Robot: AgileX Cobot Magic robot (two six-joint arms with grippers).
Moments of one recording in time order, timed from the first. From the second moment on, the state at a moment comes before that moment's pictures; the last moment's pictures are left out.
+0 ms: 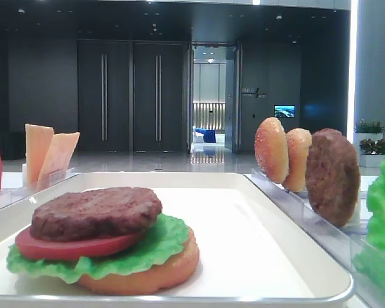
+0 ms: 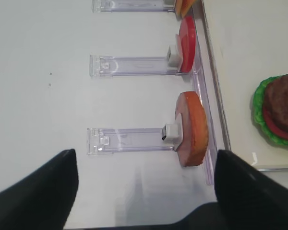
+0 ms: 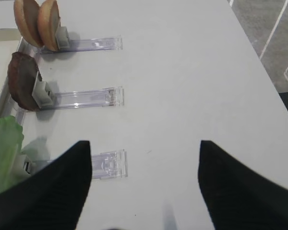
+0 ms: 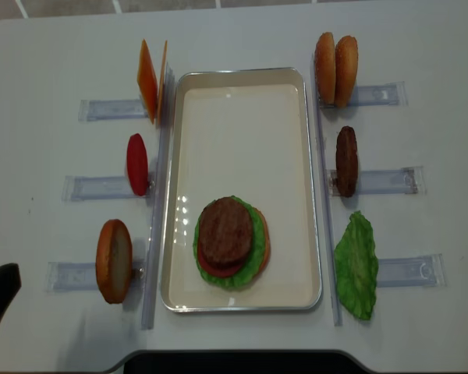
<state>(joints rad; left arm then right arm) -0.01 0.33 -0.63 -0.03 1.15 -0.02 -0.02 -0.01 -0.51 0.02 1.13 -0.01</state>
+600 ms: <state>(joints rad) -0.01 0.88 -0.92 -0.01 1.16 -0.03 -0.02 -0.01 -0.51 0.02 1.13 -0.01</state>
